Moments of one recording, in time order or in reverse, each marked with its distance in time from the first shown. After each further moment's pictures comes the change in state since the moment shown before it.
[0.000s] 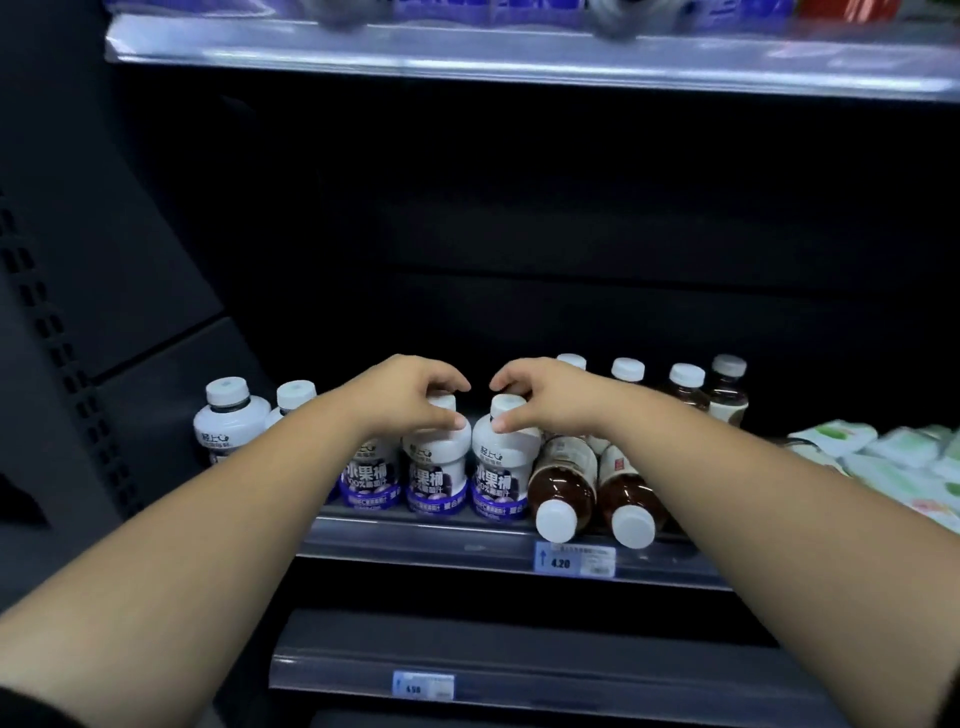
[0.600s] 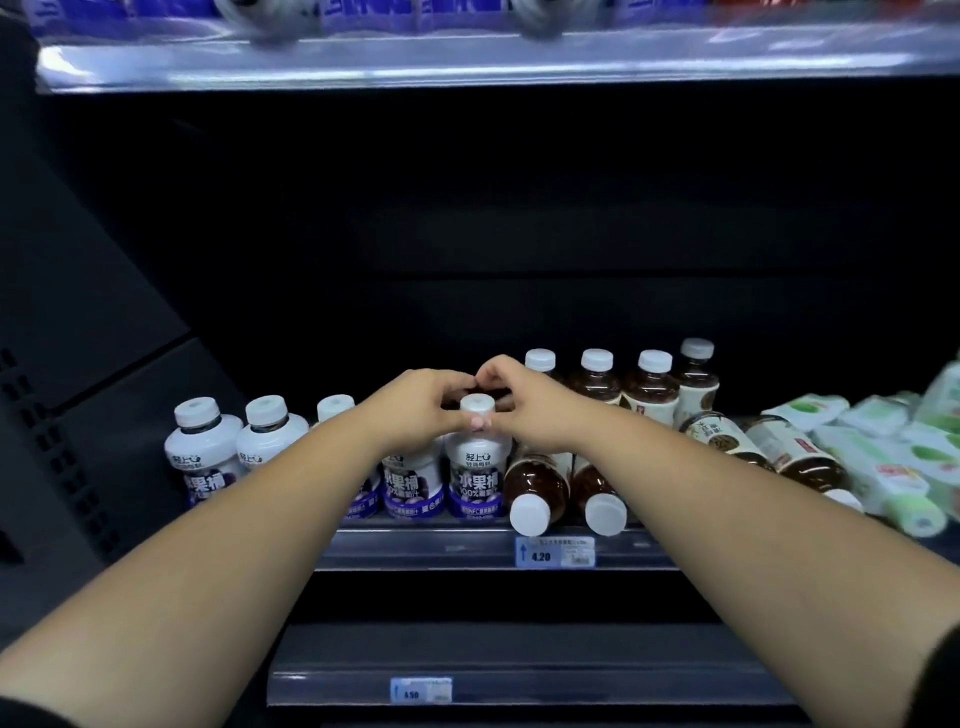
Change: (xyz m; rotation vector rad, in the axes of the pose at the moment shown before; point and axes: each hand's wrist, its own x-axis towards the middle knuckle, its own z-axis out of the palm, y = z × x) left_hand 0.013 0.042 0.028 -0.077 0.004 0.085; right_hand -0.016 0.022 0.015 0.157 0.141 -0.096
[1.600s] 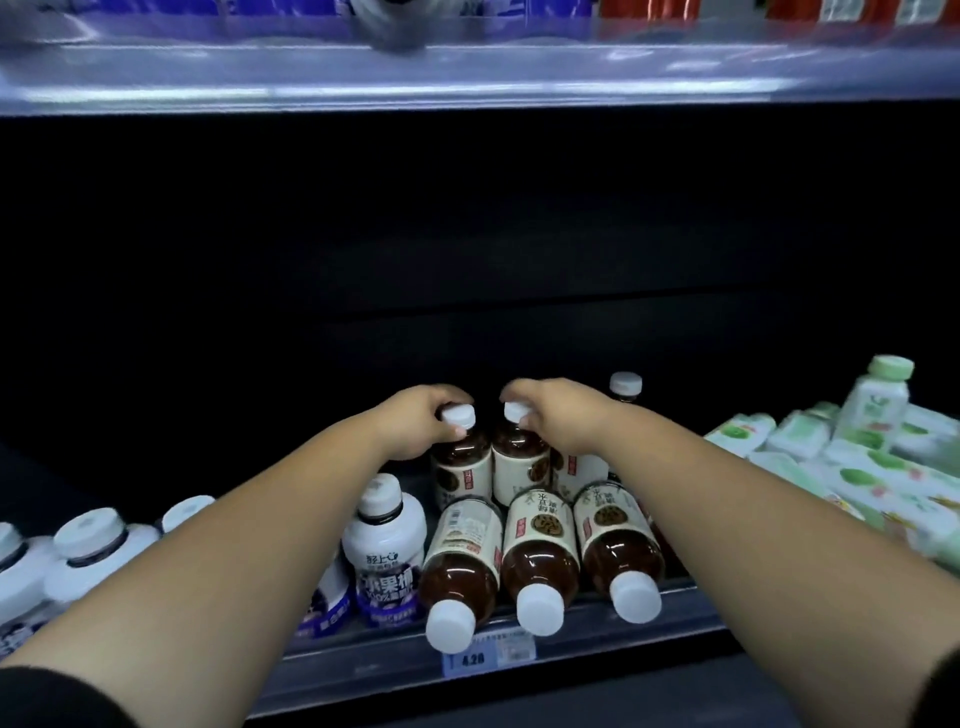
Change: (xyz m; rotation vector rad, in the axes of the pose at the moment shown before) left_hand 0.144 0.022 0.038 -0.114 -0.123 -0.049; right_hand 0.014 0.092 -0.105 -0.455 0.032 0.273
